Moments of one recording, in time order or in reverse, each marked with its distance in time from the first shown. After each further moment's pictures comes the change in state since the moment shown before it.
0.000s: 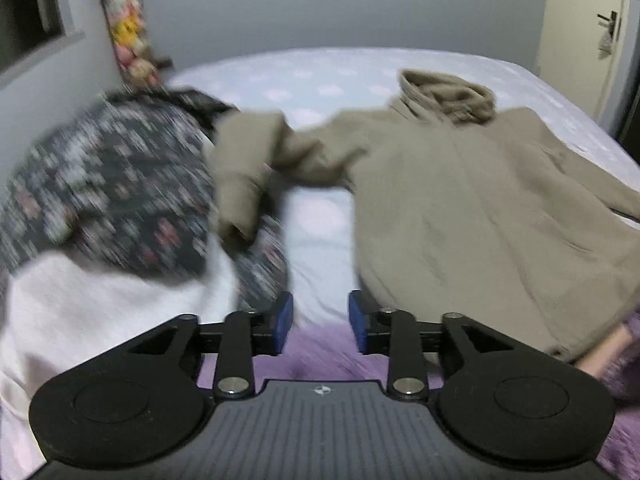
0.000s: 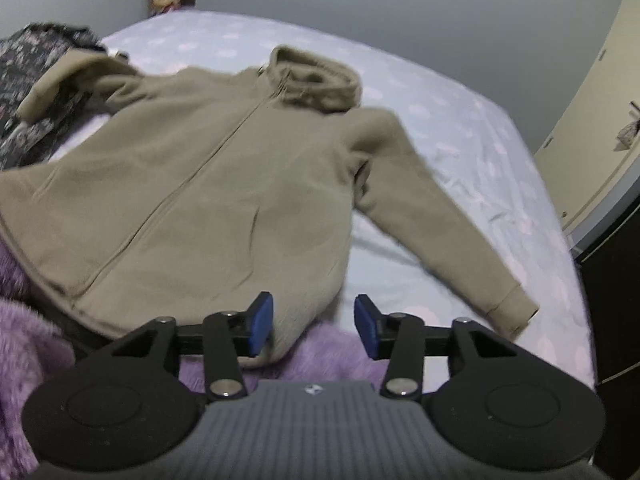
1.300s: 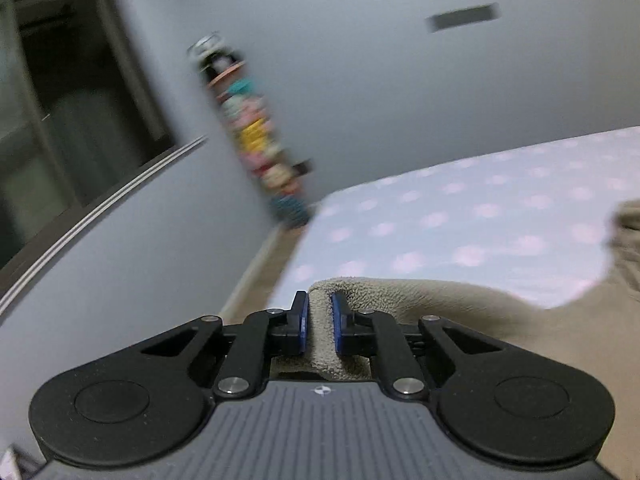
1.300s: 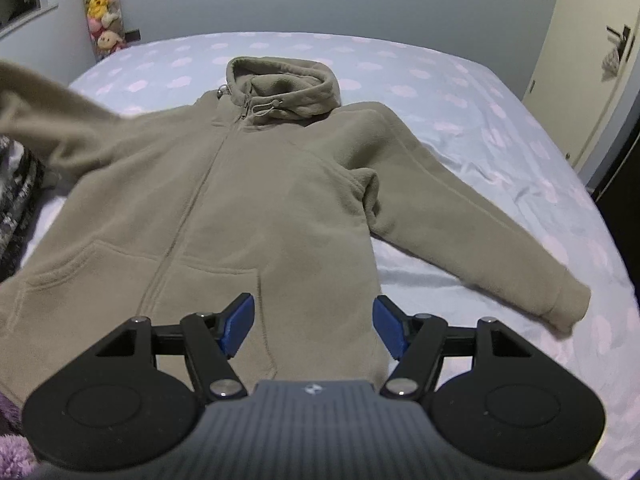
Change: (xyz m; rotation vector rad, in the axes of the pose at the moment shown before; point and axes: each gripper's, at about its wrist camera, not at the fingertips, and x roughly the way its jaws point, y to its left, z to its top) left arm 0.105 0.147 0.278 0.023 -0.186 0.479; right arm 0.088 0.008 0.059 0.233 0.055 0.010
